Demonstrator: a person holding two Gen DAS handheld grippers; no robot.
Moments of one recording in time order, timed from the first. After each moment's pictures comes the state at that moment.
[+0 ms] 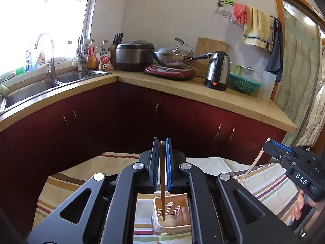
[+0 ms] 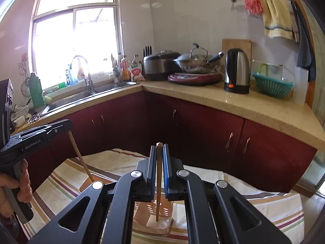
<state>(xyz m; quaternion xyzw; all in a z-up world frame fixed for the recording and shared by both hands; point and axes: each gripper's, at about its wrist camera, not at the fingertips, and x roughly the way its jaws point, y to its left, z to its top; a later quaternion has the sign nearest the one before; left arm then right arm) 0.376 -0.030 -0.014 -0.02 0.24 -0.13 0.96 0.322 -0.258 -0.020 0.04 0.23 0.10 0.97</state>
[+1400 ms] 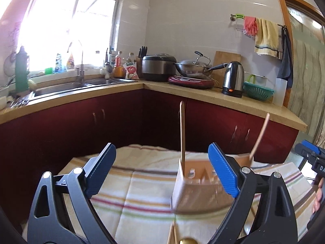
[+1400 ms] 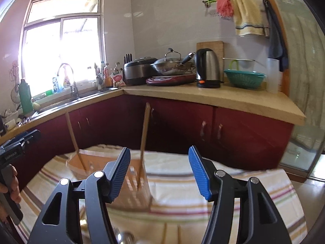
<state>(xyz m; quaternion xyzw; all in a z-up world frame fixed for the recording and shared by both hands) 0.265 0.002 -0.058 -0.03 0.17 -0.05 0.98 0.221 -0.294 -0.065 0.05 0.20 0.02 0.98</state>
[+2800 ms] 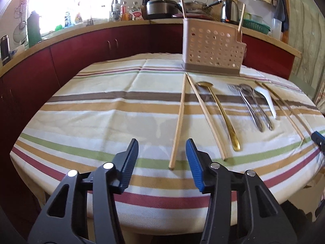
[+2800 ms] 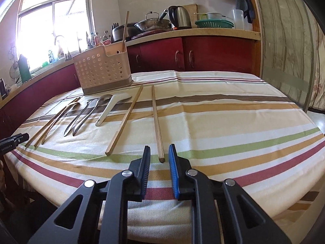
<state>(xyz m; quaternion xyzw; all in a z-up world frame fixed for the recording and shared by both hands) 0.088 0.024 -0.238 0.02 0.34 -0.04 0.94 0.037 -0.320 -0.244 0.08 0.28 0.00 0.96</state>
